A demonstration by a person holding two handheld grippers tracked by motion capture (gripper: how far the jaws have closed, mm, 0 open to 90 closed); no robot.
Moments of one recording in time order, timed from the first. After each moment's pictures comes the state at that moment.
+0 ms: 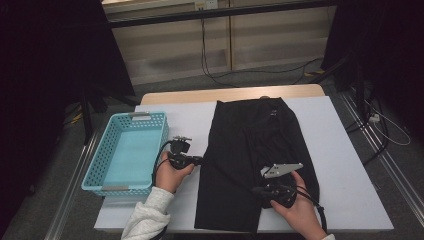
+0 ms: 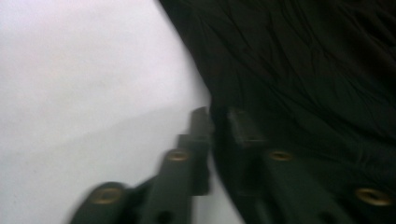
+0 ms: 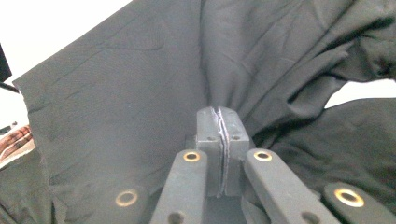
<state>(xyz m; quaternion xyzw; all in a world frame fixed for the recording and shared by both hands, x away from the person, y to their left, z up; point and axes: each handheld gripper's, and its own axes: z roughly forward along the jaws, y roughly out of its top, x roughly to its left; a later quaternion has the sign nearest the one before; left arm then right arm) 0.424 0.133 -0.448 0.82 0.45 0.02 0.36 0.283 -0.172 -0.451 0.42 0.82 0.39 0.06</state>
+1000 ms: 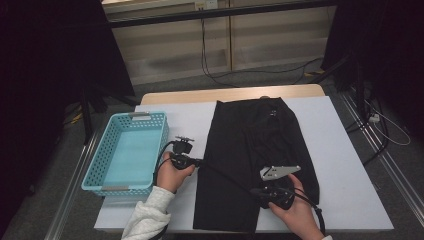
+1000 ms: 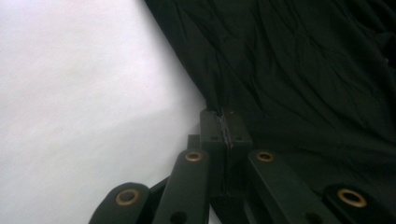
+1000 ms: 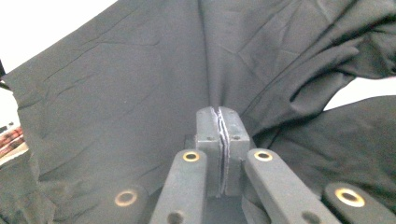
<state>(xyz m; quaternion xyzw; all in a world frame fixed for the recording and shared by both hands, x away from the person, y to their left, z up) 0.424 0.132 -0.448 0.83 0.45 -0.03 0.34 0.281 -0.165 -0.458 0.41 0.82 0.39 0.06</state>
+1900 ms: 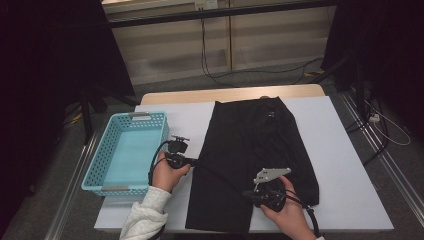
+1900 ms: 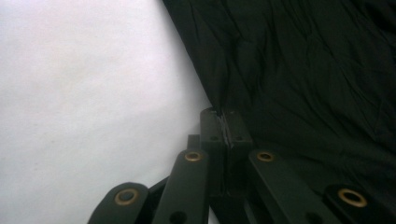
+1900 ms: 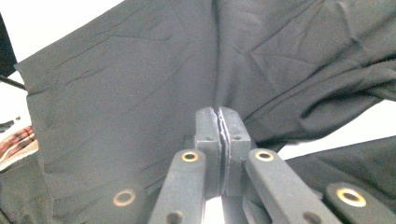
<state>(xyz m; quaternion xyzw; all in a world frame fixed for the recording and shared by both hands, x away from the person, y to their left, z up) 0.424 0.142 -0.443 0.83 0.46 -0.02 0.33 0.281 -0.145 -0.461 0.40 0.83 0.39 0.06</state>
